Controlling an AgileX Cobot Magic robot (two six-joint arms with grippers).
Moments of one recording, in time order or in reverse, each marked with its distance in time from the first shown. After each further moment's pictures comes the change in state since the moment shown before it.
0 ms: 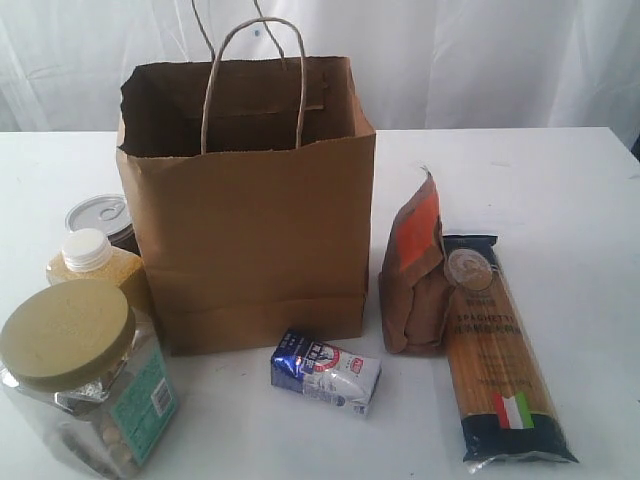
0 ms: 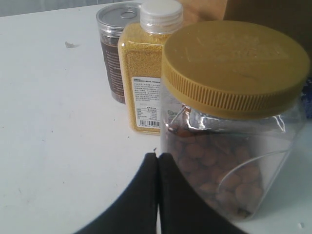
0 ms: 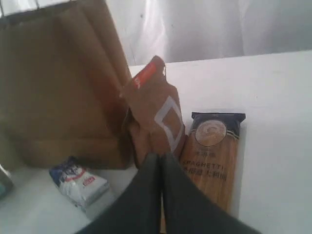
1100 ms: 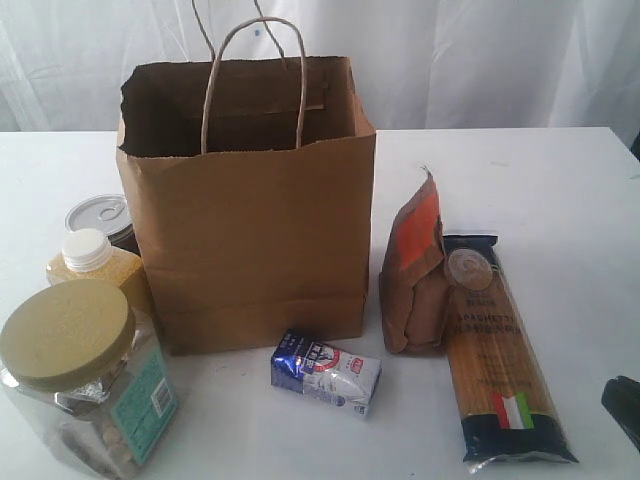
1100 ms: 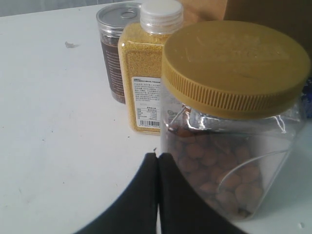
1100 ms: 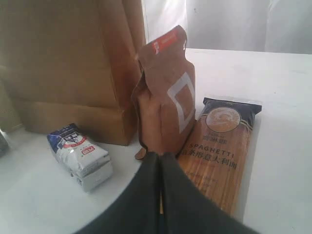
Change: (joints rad) left arm 0.002 0.000 0.000 0.000 0.000 0.000; right arm 0.000 0.000 0.137 0.125 -0.132 -0.224
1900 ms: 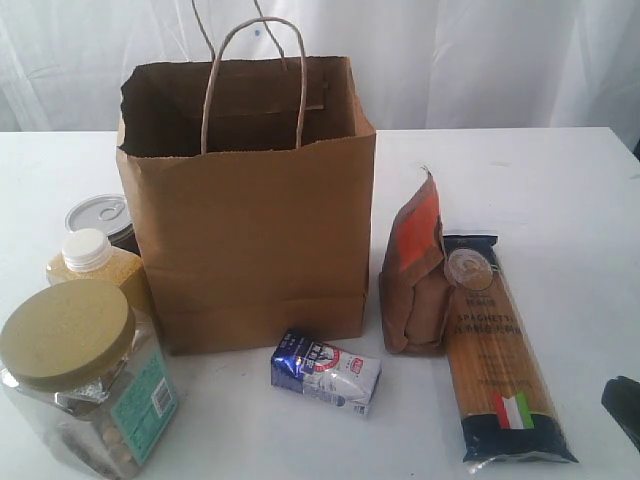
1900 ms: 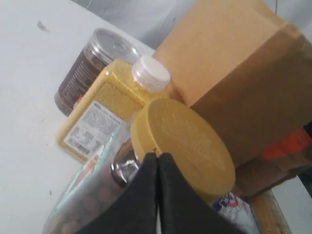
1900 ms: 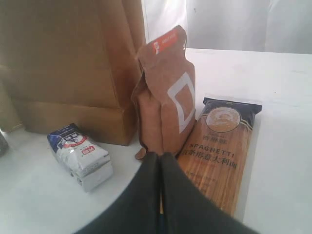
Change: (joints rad) left arm 0.000 -0.002 -0.008 -0.343 -0.128 -0.348; right arm 0.000 0.000 0.000 0.002 0.000 0.000
